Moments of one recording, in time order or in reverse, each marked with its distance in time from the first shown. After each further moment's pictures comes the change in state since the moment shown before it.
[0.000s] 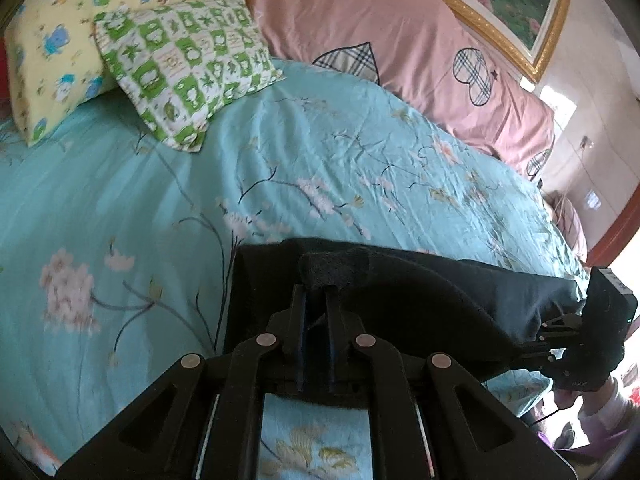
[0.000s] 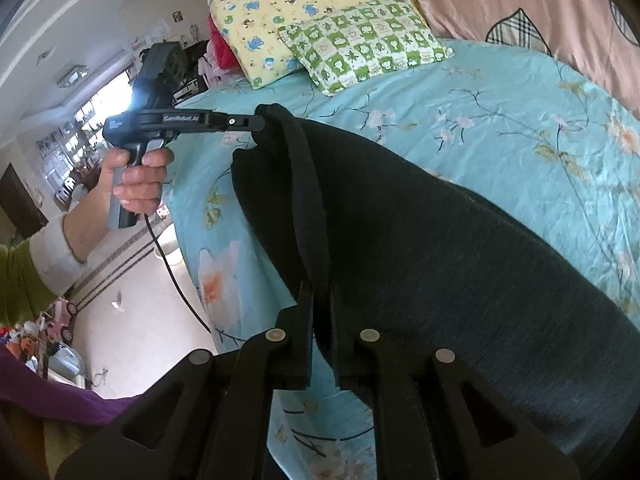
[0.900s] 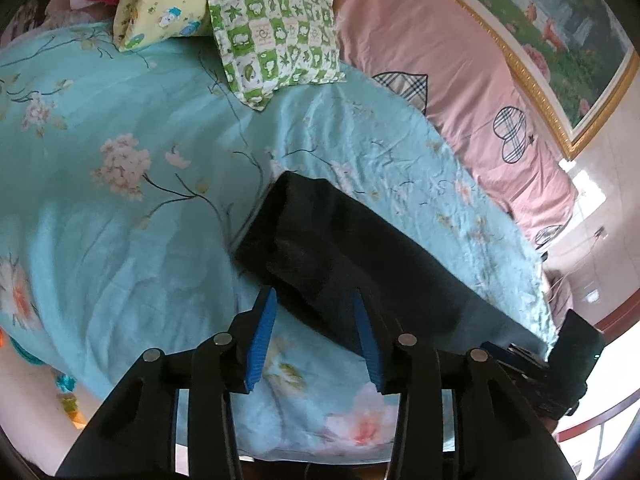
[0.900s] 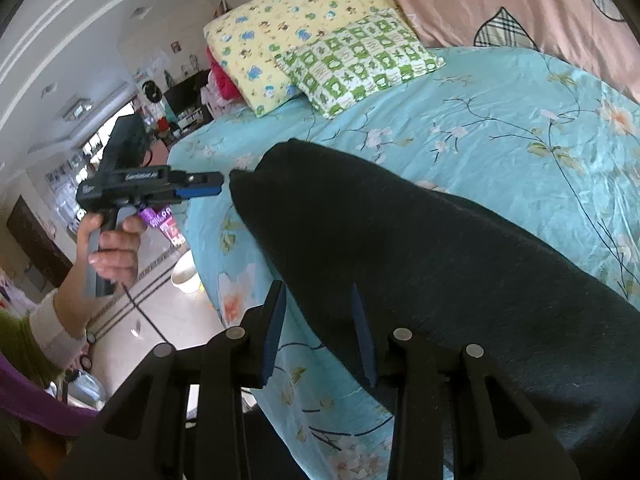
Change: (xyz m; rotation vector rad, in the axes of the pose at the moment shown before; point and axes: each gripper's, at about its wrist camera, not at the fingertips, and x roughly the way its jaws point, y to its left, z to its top) left arm -0.048 0.001 -0.044 -0.325 -0.031 0.020; right arm -0.018 -0.008 0.002 0.090 -0.092 0.051
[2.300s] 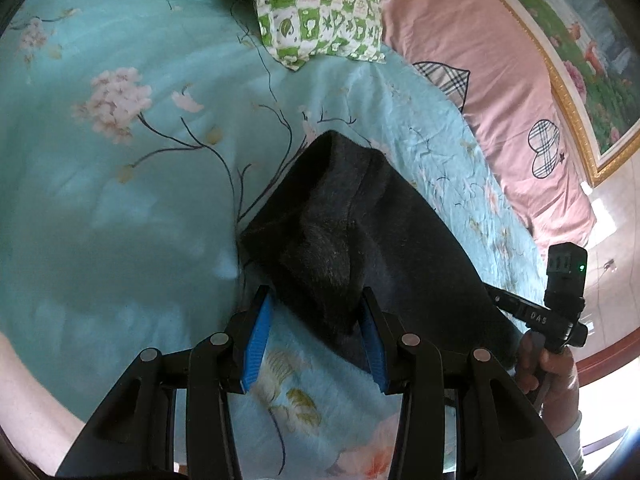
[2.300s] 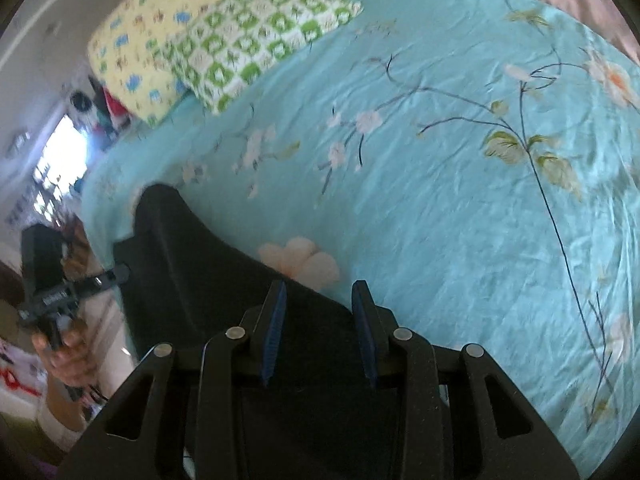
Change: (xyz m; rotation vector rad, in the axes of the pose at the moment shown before) left arm 0.062 0.023 -0.001 -0.127 0.054 0.029; right arm 0.082 -0.100 0.083 0.149 0.260 -0.141
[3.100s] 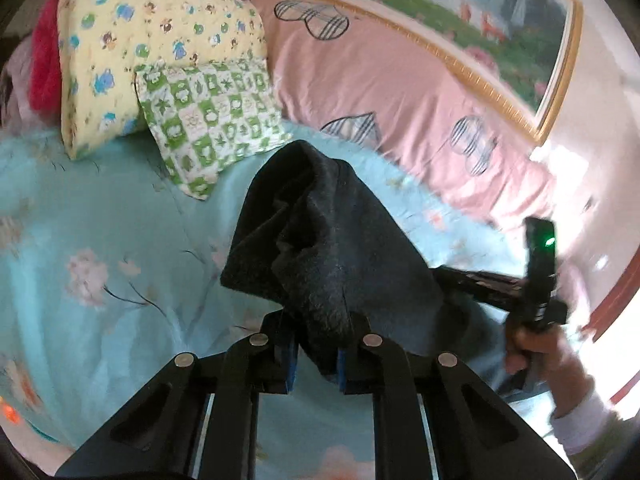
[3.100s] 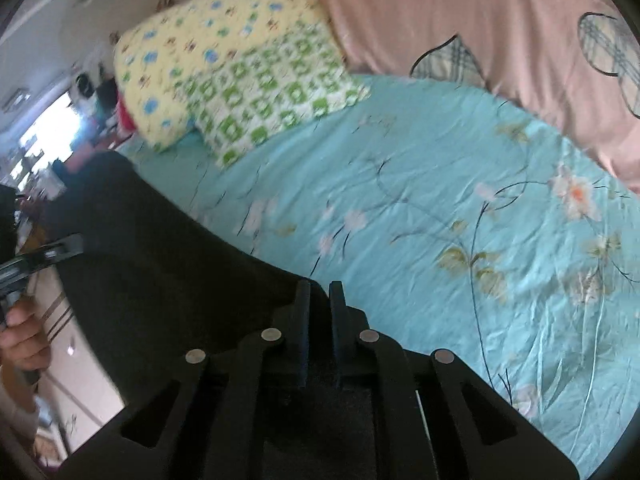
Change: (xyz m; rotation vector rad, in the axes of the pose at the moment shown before) left arm -0.059 -0.080 0.017 0.345 -0.243 -0.023; right arm -0.060 0.025 0.018 -0.136 -0.271 -0.170
